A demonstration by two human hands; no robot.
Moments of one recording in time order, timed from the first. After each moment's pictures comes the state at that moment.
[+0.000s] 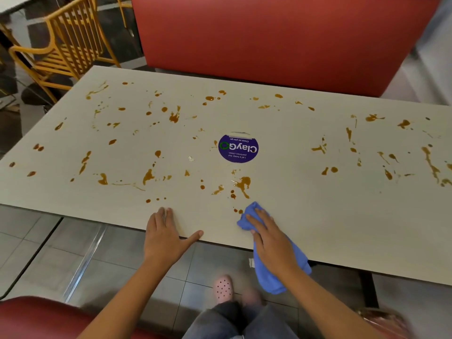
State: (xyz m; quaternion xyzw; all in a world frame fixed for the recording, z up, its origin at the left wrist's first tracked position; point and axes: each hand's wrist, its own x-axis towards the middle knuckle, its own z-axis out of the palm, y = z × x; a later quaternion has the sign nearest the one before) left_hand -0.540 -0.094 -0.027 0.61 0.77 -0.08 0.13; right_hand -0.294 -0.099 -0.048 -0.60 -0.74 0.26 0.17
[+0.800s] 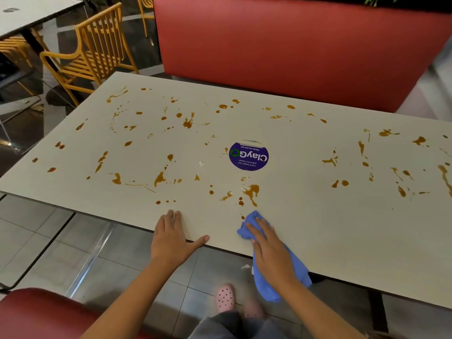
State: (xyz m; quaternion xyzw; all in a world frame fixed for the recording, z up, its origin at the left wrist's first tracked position) left_hand -0.538 -0.095 -0.023 0.61 0.77 -0.09 0.16; right_hand -0.306 -0.101 -0.049 -0.56 -0.75 0.28 0.20
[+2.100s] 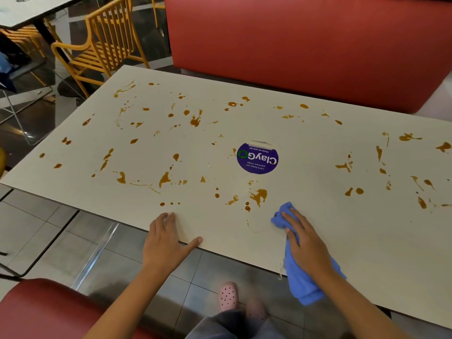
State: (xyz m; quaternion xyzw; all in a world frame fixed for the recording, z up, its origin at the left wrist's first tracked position) left_hand -0.552 -0.097 -0.013 0.58 0.80 0.00 0.17; right_hand -0.245 -0.051 -0.057 -0.60 -0.73 0.24 0.22
